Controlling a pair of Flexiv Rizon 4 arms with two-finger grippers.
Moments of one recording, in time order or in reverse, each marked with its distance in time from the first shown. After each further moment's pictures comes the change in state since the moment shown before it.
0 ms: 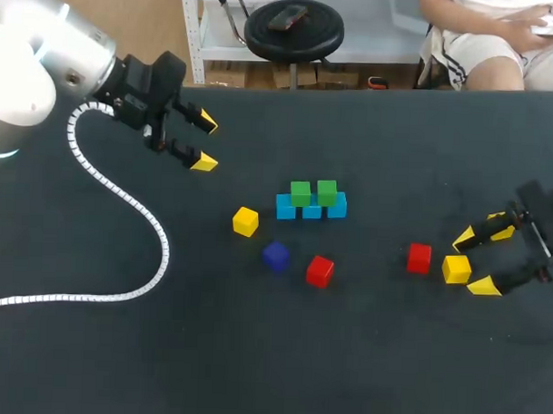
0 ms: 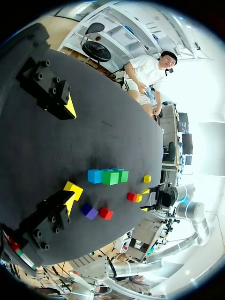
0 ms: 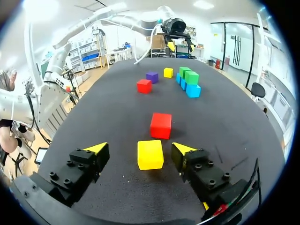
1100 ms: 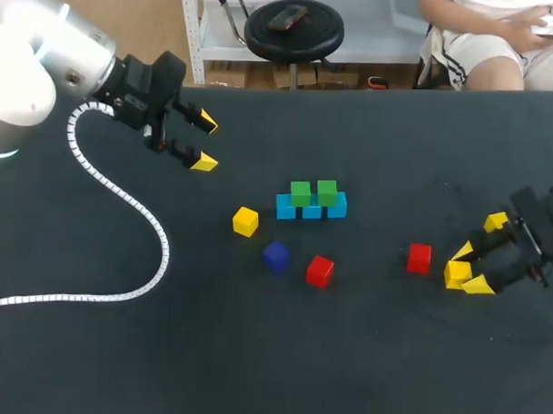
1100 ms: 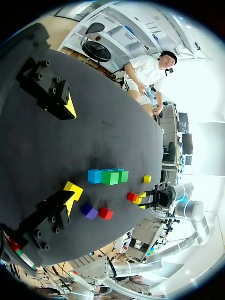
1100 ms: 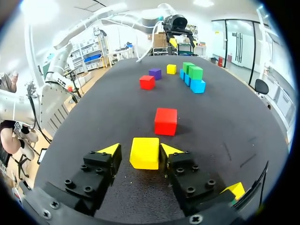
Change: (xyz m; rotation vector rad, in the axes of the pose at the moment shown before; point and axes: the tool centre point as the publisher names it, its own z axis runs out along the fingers) left arm 0.000 0.000 0.000 0.000 0.000 0.000; right arm 0.008 0.004 0.009 -0.032 0.002 0.018
